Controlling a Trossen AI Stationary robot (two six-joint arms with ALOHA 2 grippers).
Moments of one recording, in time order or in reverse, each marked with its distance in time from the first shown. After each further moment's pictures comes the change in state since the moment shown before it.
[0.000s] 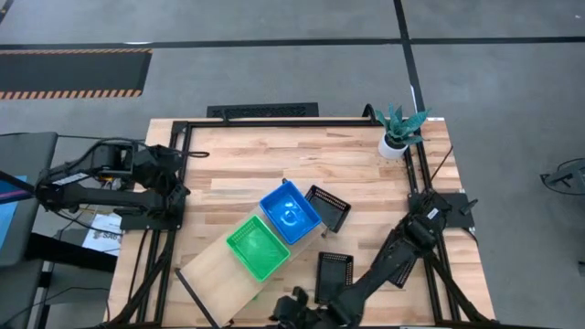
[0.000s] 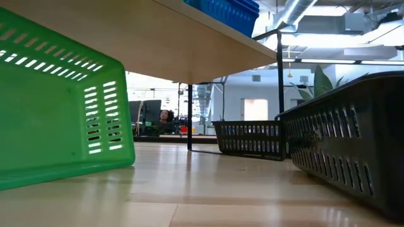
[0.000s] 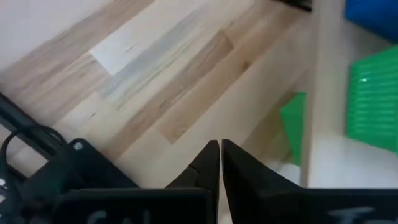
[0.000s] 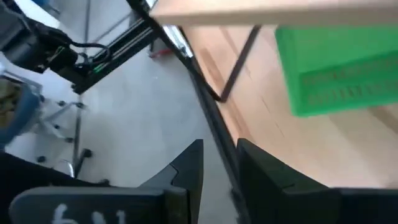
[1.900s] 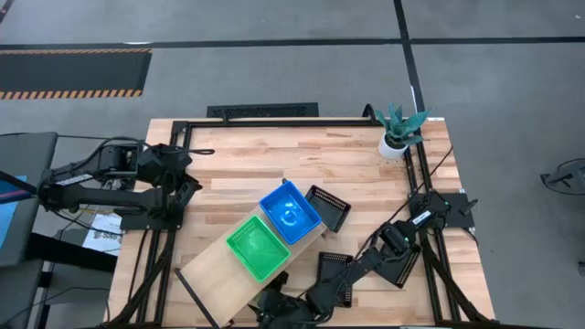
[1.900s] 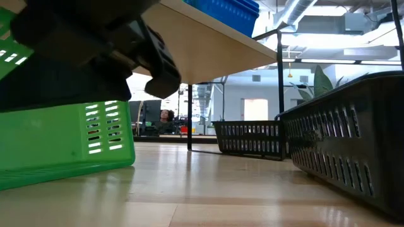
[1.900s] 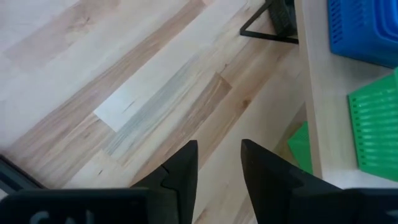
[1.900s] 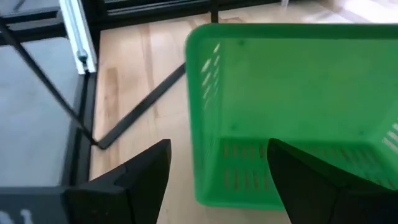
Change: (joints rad) left arm 0.001 -0.002 -0.051 0.167 -0.100 0.129; right arm -0.098 0.216 -0.001 0.274 0.251 -0.459
